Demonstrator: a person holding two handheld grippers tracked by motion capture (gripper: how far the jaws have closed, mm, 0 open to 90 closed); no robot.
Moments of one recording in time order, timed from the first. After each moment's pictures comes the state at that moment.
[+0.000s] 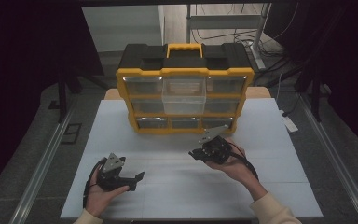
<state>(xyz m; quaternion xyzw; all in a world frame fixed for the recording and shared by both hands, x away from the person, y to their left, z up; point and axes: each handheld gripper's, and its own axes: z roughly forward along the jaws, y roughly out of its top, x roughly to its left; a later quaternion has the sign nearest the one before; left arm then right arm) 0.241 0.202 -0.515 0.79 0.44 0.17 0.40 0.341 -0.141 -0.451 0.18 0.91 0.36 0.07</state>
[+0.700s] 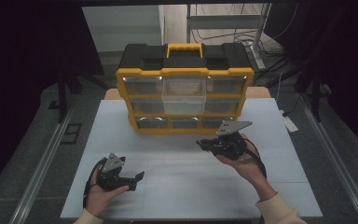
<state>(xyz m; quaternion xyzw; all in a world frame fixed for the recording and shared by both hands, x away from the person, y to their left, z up) 0.241 0.202 -0.515 0.79 0.44 0.17 0.40 0.336 -0.173 -0.420 0.21 0.86 0.45 0.10</state>
